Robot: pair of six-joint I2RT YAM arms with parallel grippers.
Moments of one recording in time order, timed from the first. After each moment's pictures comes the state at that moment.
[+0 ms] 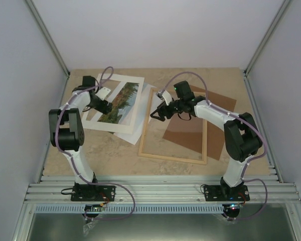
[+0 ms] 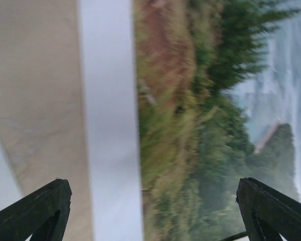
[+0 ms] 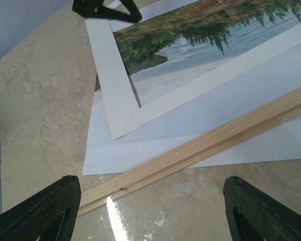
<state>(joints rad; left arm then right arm) 0.07 1.93 1.41 -0.63 0.17 0.54 0.52 1.83 1.29 -0.27 -0.65 -0.11</state>
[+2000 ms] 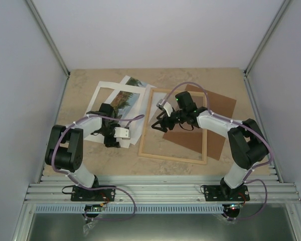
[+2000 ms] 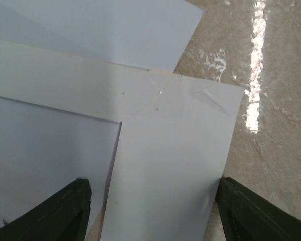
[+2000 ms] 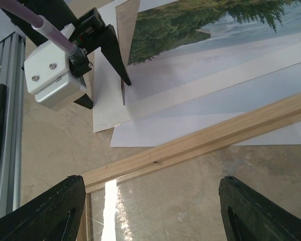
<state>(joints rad) -0.19 1.63 0.86 -0.69 0.29 1.37 0.56 1.72 1.06 -0.14 -0.71 -0.17</state>
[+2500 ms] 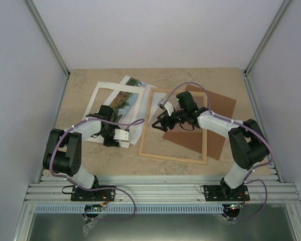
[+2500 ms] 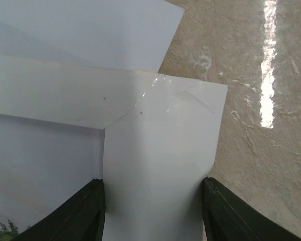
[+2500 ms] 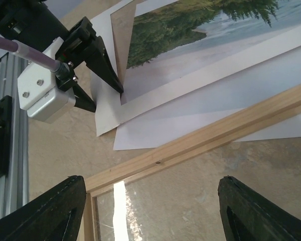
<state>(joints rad) -0.20 1.57 0.81 -0.65 0.28 1.43 0.55 1.71 1.05 -0.12 -0.71 -0.11</state>
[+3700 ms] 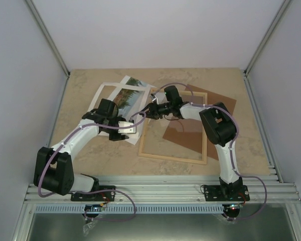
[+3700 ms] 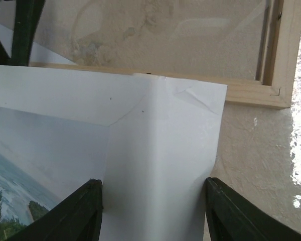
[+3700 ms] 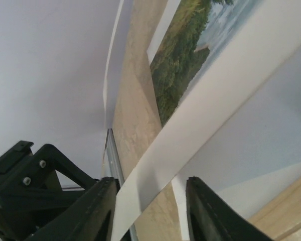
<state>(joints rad) -0.29 1.36 0.89 -0.68 0.41 1.25 0.55 2.19 1.39 0.19 -1.00 0.77</state>
